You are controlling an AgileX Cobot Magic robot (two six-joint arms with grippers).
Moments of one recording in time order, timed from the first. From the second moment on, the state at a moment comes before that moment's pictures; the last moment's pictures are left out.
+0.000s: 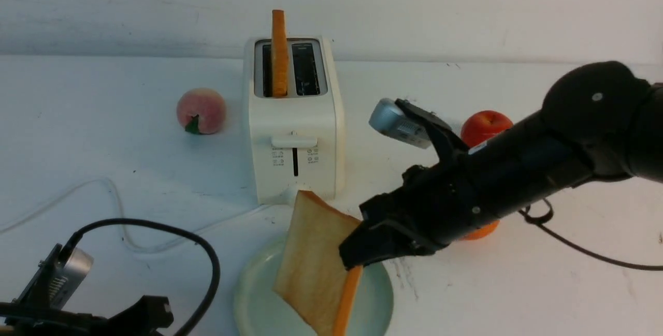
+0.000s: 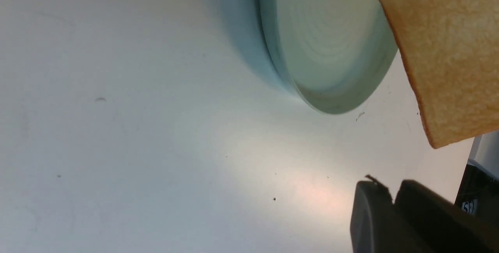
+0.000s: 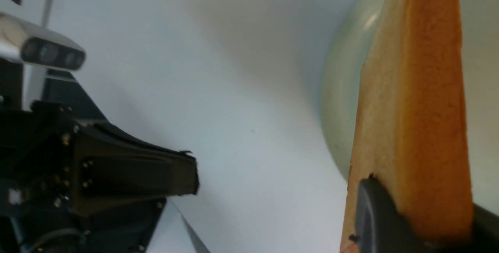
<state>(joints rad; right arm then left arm) 0.48 1.65 -1.15 1.04 0.85 -0.56 -0.09 0.98 -0.37 -1.05 0.74 0.07</state>
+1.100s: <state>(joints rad) 0.48 1.79 -1.16 0.92 0.82 -0.65 -0.09 0.98 -0.37 -1.04 0.74 0.11</state>
